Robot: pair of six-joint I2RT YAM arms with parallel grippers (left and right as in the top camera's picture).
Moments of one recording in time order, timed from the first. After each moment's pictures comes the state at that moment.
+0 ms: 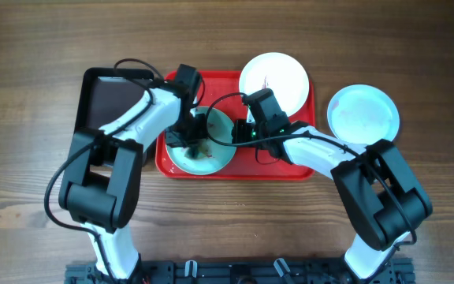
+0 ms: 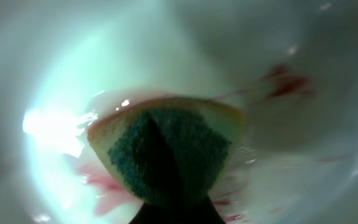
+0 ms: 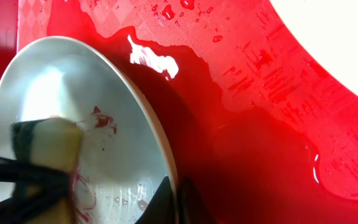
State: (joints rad) left arm -0.37 1.98 1.28 -0.83 0.16 -0.43; right arm 0.54 1.88 0.94 -0.03 -0.25 0.59
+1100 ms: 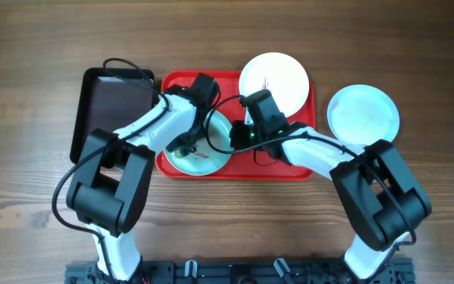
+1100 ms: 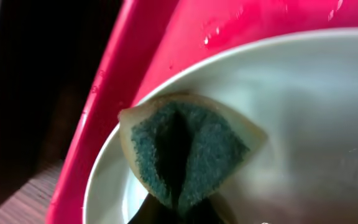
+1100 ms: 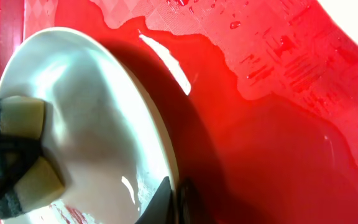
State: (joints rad) left arm -0.45 1.98 1.27 -0.91 -0.27 -0.85; right arm 0.55 1.88 0.94 -0.04 -0.27 0.60
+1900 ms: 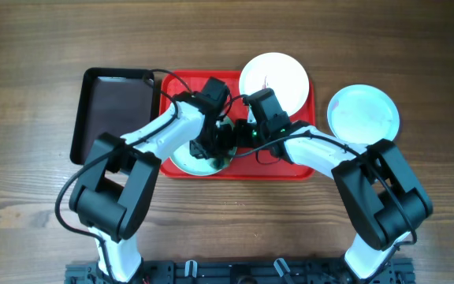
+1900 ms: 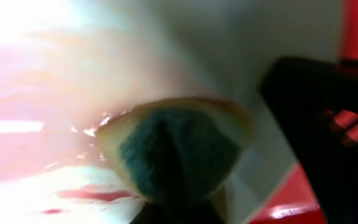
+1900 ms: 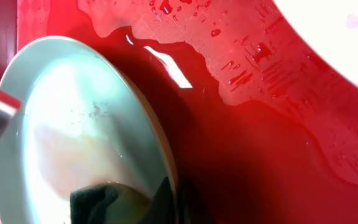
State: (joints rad) left arm -0.52 1.96 1.24 -0.79 0.23 -0.59; right arm 0.53 1.88 0.94 -0.04 -0.27 0.60
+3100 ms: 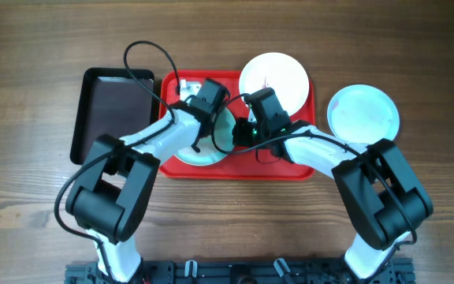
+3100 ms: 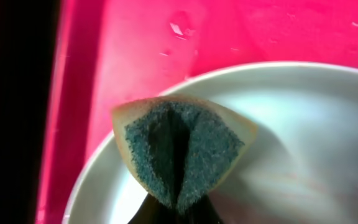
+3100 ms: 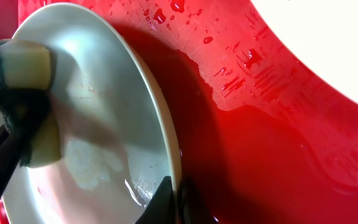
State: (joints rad) left arm -0.50 1.95 1.14 -0.49 -0.41 -0.49; right arm 0.53 1.88 0.94 -0.04 -0.26 0.63
